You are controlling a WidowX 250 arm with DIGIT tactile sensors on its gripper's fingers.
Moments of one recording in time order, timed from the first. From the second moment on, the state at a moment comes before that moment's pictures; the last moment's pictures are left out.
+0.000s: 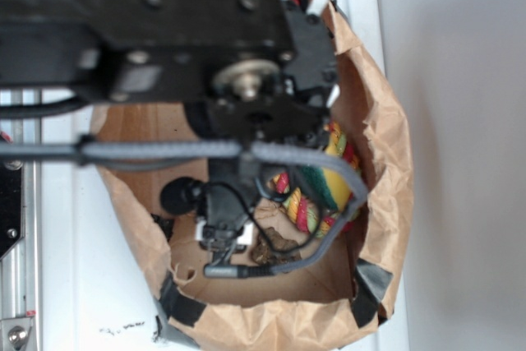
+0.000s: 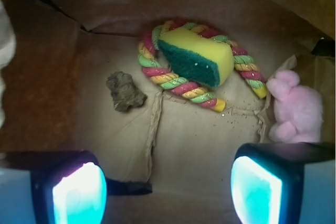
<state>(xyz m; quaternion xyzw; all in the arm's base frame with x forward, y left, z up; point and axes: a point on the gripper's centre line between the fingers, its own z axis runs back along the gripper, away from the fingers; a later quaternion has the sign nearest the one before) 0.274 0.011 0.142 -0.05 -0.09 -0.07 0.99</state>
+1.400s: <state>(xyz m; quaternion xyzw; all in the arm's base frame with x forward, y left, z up) 0.269 -0.042 0.113 -0.11 -0.12 -0.07 0.98</state>
